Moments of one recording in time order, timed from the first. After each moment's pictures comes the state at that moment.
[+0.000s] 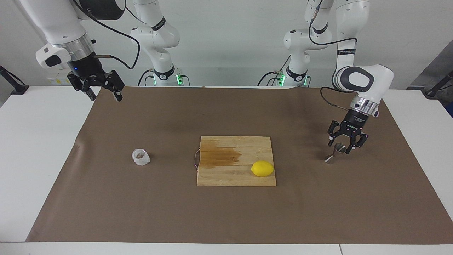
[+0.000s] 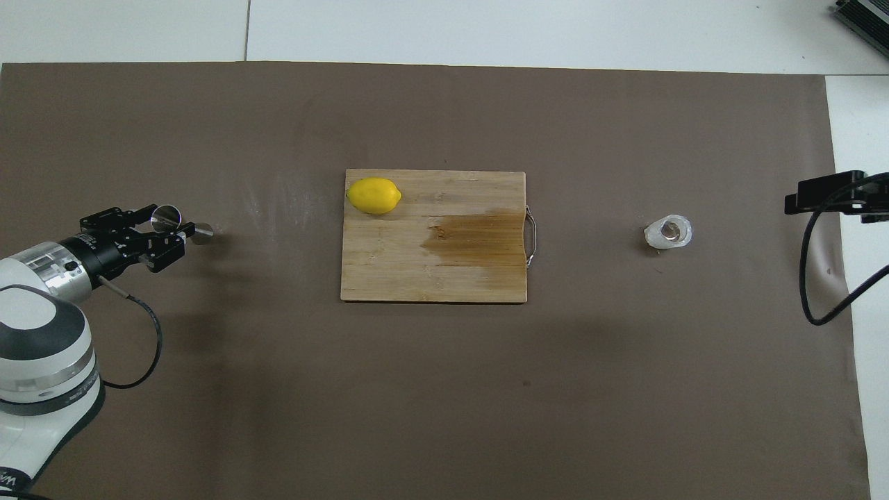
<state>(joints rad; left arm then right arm) 0.01 0.01 0.03 -2.32 -1.24 2.67 -1.60 0.01 -0.03 -0.08 -1.60 0.07 1.66 0.04</state>
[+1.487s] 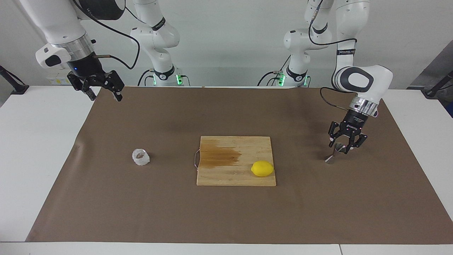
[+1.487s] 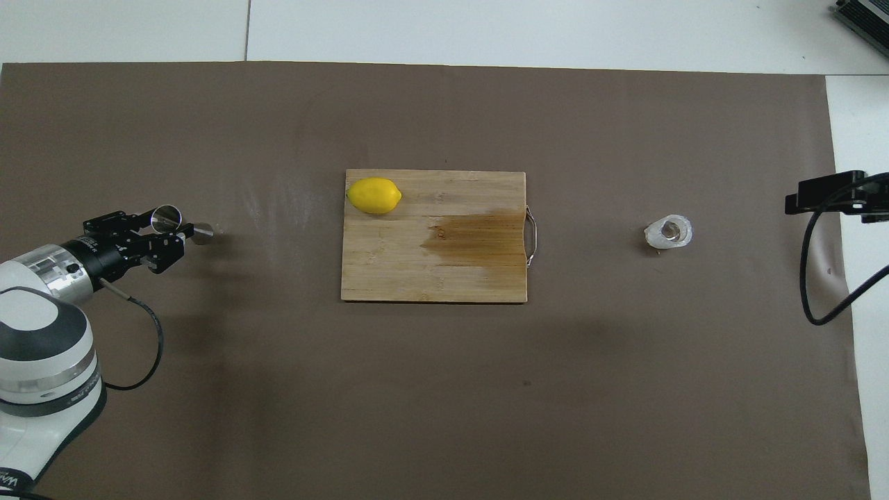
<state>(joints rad) 0.01 0.02 0.03 -2.33 -1.24 2.68 -1.60 0.01 -0.03 -0.08 -1.60 0.07 1.66 0.04</state>
